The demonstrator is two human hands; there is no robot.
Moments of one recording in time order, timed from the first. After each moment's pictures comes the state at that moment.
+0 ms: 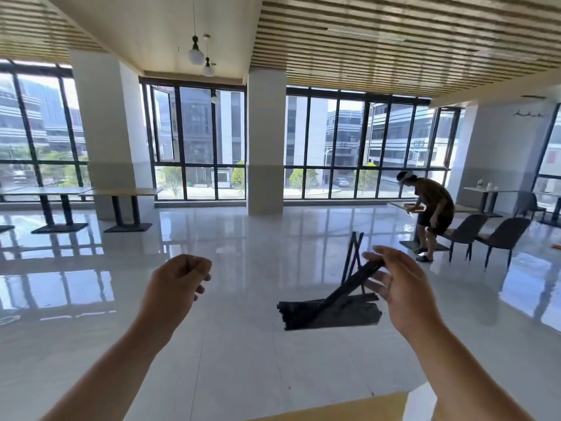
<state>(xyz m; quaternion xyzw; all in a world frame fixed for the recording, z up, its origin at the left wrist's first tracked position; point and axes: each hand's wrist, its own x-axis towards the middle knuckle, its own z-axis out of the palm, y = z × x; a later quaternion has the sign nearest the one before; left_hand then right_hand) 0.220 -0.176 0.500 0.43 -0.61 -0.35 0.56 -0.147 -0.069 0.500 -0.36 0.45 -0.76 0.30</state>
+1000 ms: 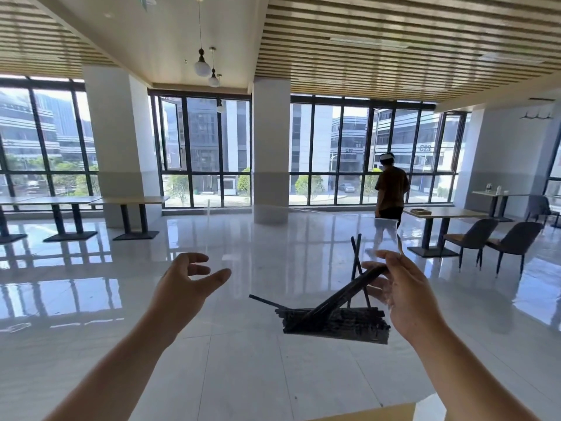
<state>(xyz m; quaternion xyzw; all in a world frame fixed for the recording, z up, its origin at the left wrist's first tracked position) 0.218 -0.171 0.519 0.49 -0.63 -0.33 0.50 -0.157 -0.076 0.503 -0.36 0.44 -0.76 0.31</state>
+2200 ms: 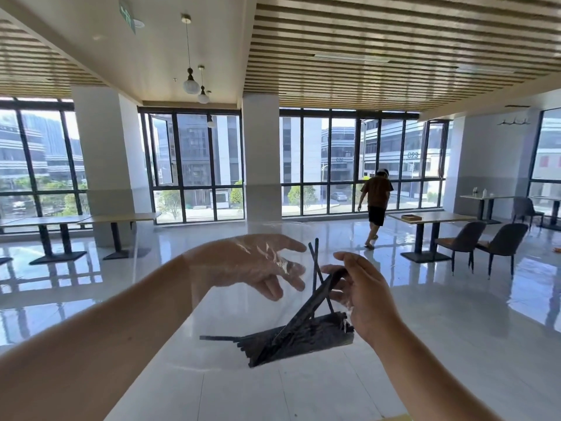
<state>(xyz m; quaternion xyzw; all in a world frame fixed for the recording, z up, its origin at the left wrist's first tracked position) 0.131 -0.162 0.636 0.17 -0.81 -0.56 0.08 -0.100 -0.075 0.530 -0.38 0.40 -0.76 0.35</state>
